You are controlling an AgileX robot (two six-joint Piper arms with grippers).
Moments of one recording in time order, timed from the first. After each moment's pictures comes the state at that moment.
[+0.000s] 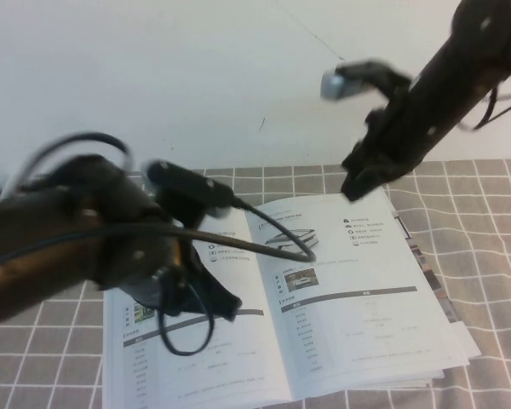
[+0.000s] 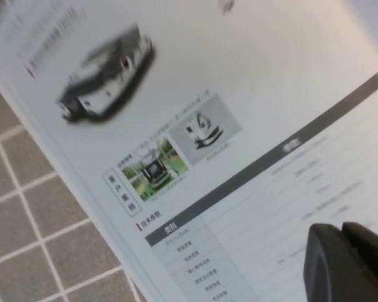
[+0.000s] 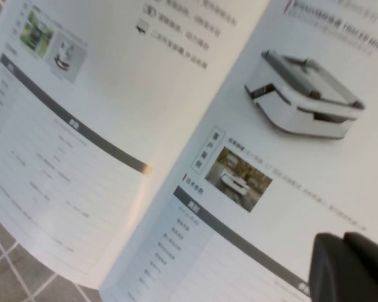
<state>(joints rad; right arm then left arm) 0.34 2.10 -1.93 0.45 1.28 -0.48 -0.66 1.51 -1.09 0.26 0.82 -0.39</state>
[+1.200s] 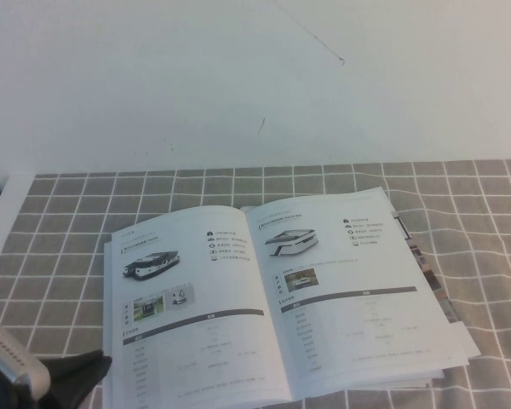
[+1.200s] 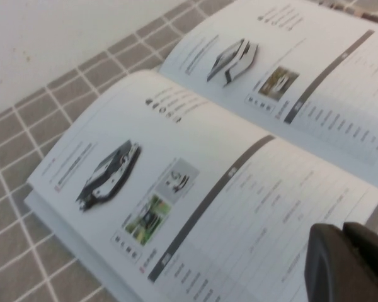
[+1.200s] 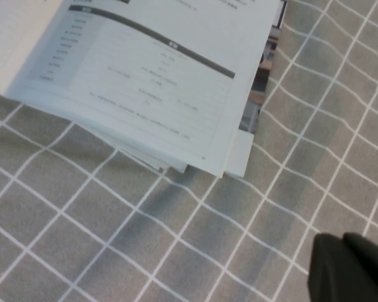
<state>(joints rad) 0.34 0.65 -0.63 0.01 0.86 -0.26 -0.66 0.58 -0.41 0.21 0.40 -0.12</state>
